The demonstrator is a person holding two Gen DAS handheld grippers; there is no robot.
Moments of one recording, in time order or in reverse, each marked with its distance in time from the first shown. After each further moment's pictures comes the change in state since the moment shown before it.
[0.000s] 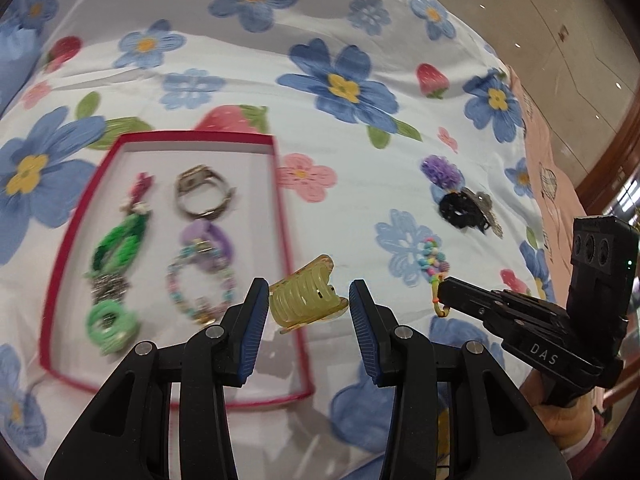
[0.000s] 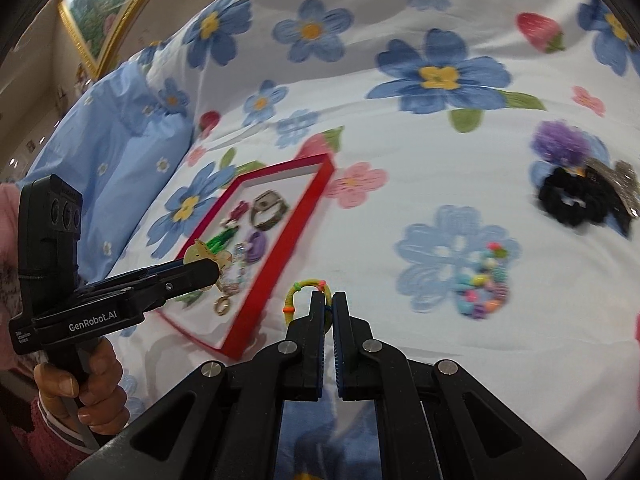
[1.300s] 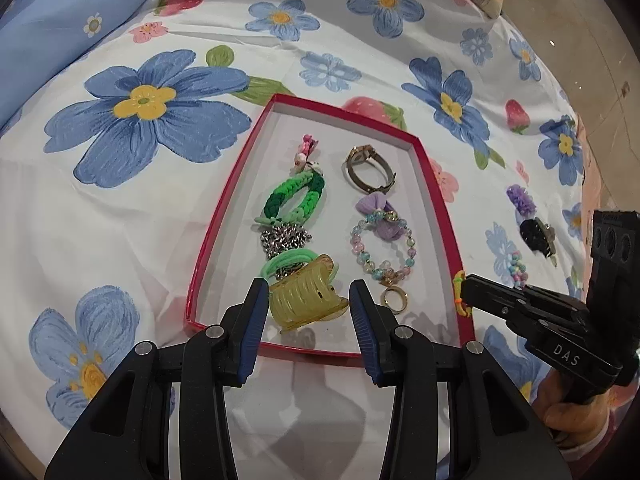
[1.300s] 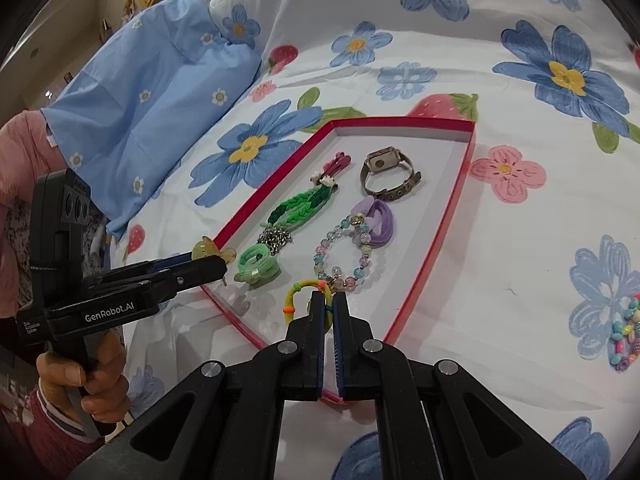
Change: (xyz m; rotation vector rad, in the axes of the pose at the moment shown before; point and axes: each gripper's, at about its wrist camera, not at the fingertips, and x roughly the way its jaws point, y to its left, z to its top) left arm -0.029 0.120 -0.035 -0.184 0.012 0.148; right arm 0.085 0.097 0.004 -0.181 0.159 0.112
